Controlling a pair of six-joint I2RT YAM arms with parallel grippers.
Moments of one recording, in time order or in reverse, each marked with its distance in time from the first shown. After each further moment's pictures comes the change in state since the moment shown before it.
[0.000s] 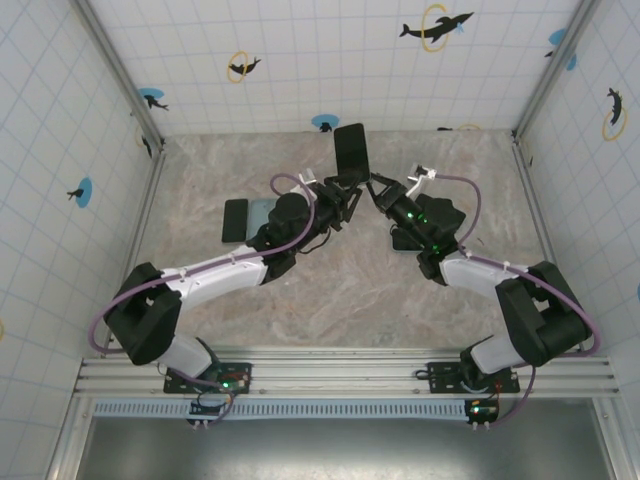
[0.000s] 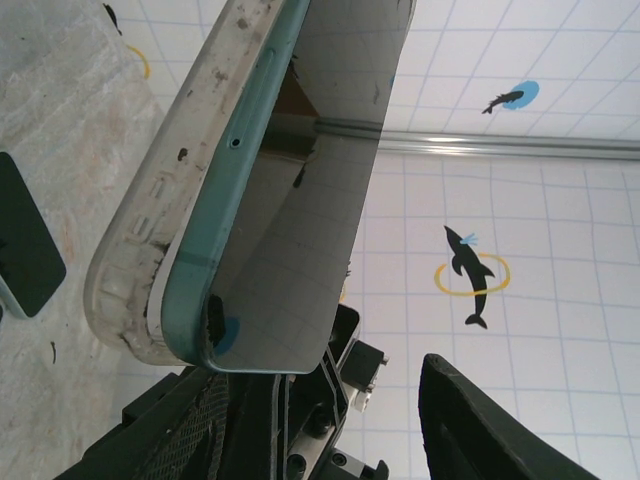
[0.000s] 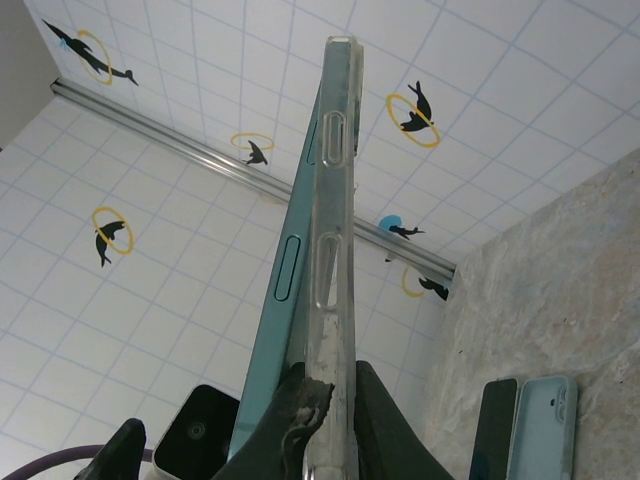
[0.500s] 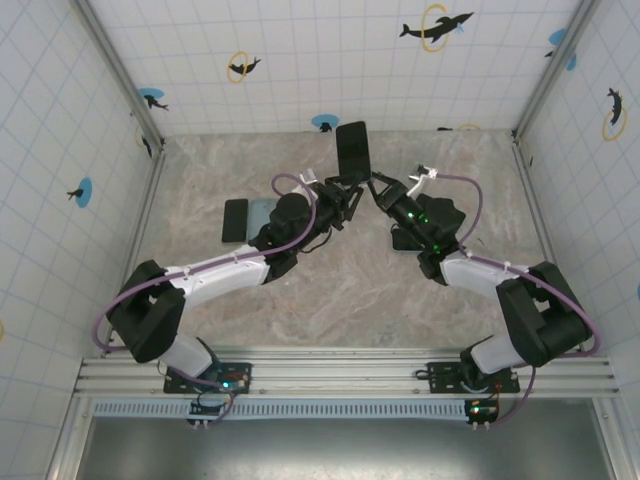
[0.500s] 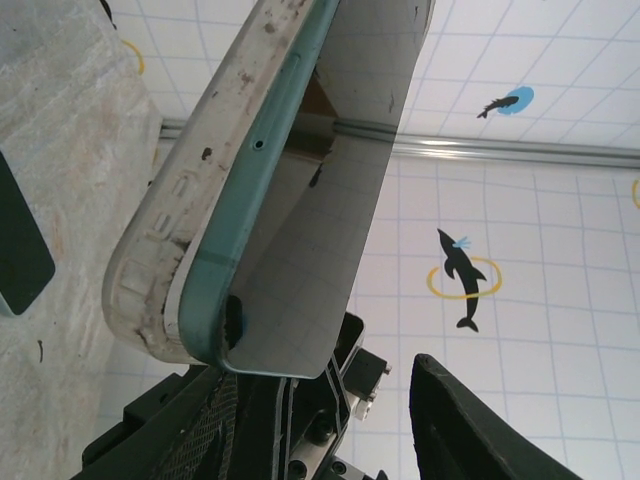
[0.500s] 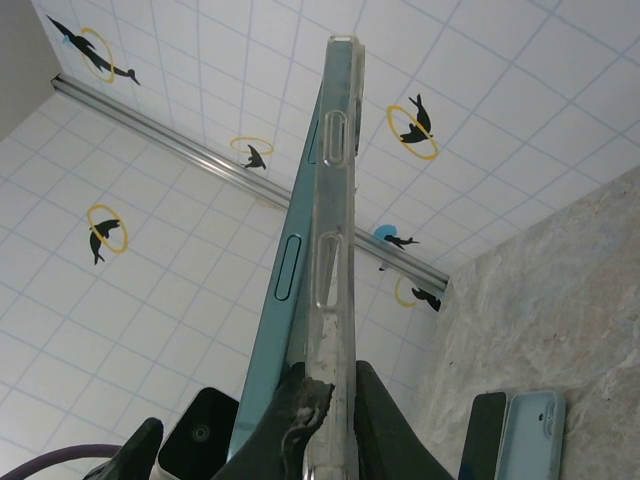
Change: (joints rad) left arm 0.000 0.022 0.001 0.039 -0.001 -0.029; right arm -0.006 -0.002 0.000 0.004 0.002 -0.040
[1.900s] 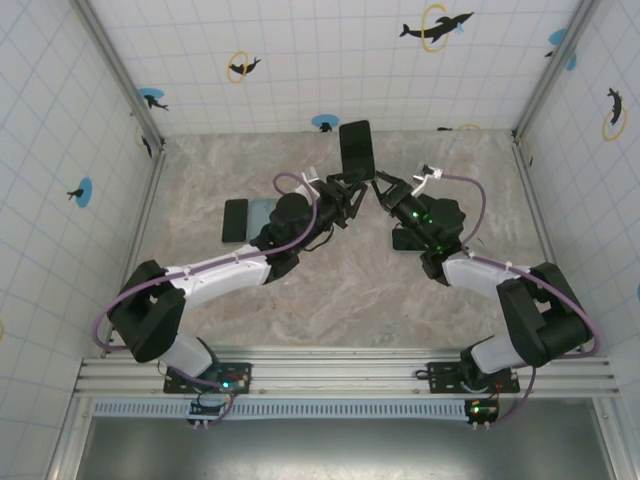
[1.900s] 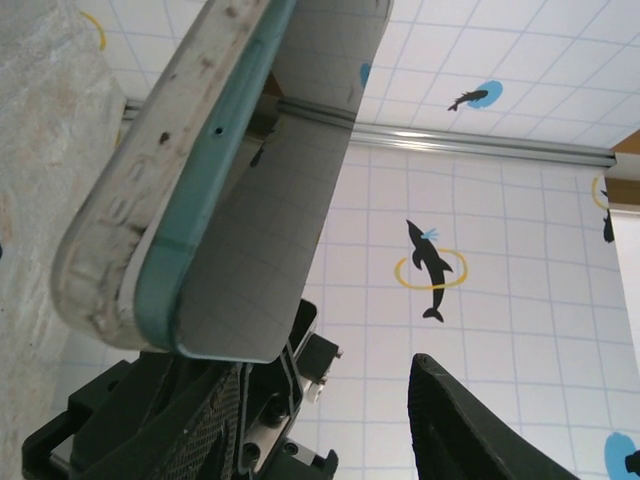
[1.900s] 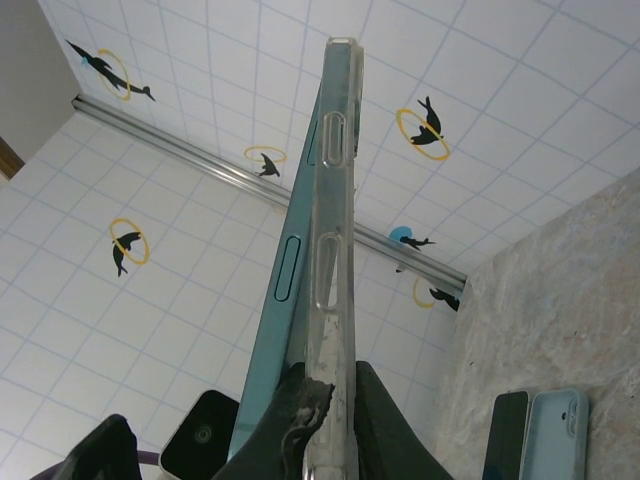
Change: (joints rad) left arm -0.013 -0.001 0.014 0.033 0.005 -0.034; right arm -0.024 -0.005 -0.015 0.039 -0.021 0.069
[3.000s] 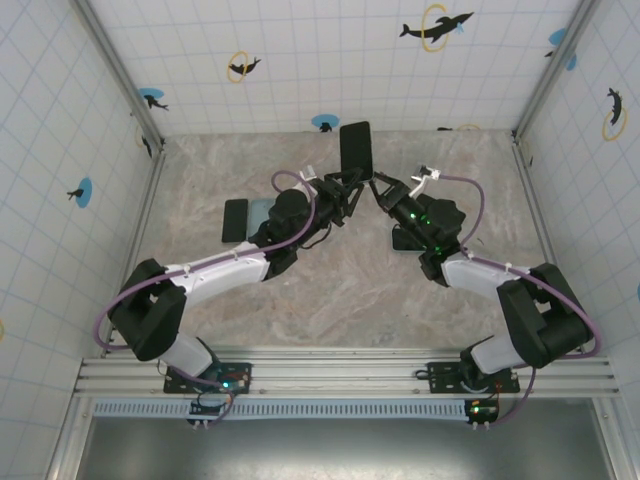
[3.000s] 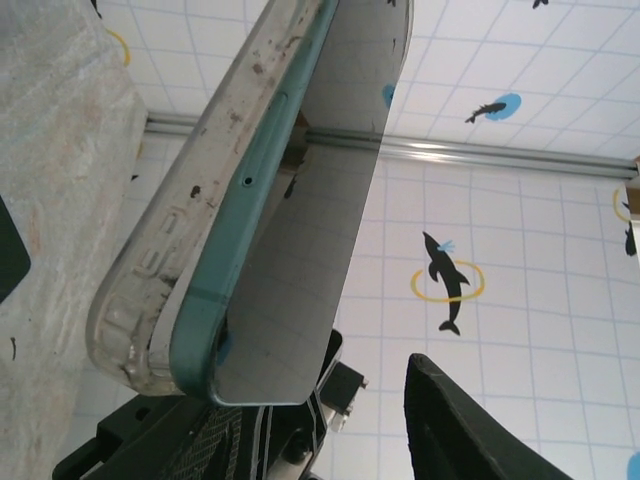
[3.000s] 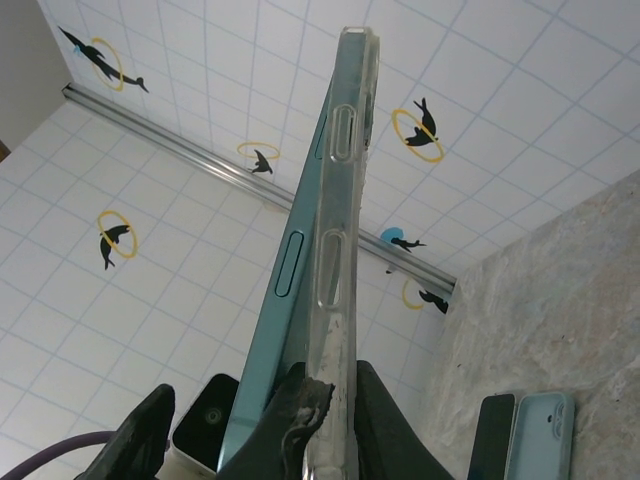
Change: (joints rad) left arm 0.031 0.008 0.016 -0.051 0.009 0.013; right arm 0.022 -0.008 0.000 -0.021 0.024 -0.044
